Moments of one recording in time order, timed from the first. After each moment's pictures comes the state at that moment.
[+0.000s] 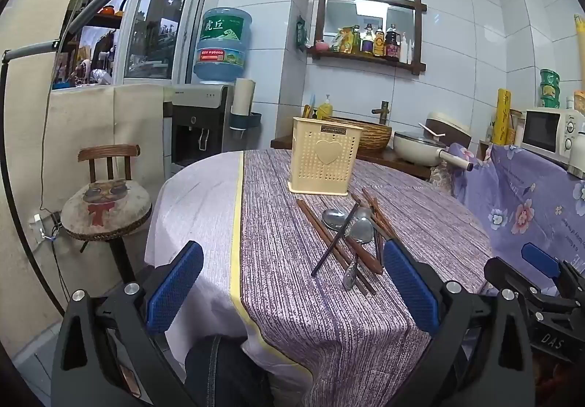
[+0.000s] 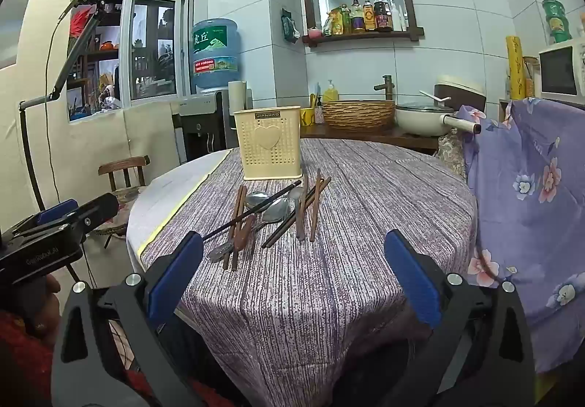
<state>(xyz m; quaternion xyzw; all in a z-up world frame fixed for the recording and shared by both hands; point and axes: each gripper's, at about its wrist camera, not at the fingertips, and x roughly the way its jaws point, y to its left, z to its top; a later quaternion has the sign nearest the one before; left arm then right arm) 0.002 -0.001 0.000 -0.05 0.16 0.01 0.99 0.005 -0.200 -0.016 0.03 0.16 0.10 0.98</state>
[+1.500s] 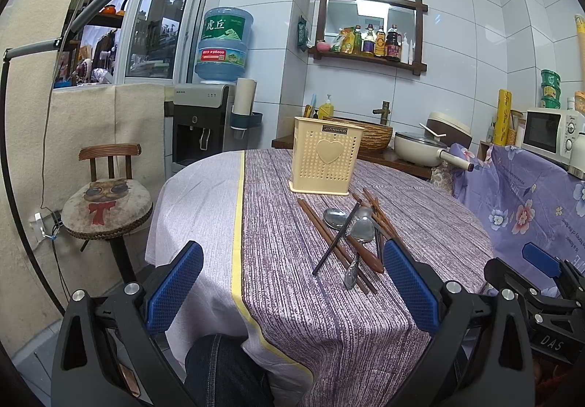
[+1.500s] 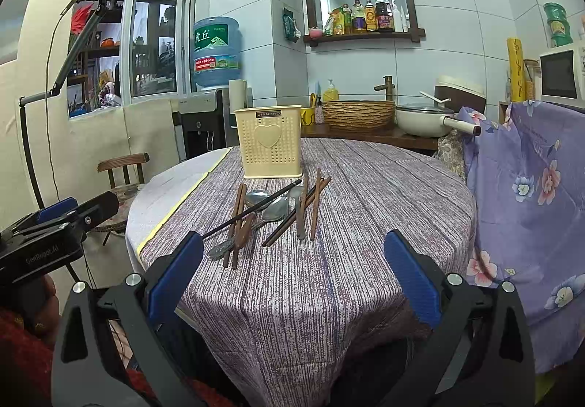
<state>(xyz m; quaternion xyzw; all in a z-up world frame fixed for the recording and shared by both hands) 0.001 0.001 -0.003 -0.05 0.16 0.01 0.99 0.005 -0.197 -0.017 0.03 0.16 0.10 0.98</state>
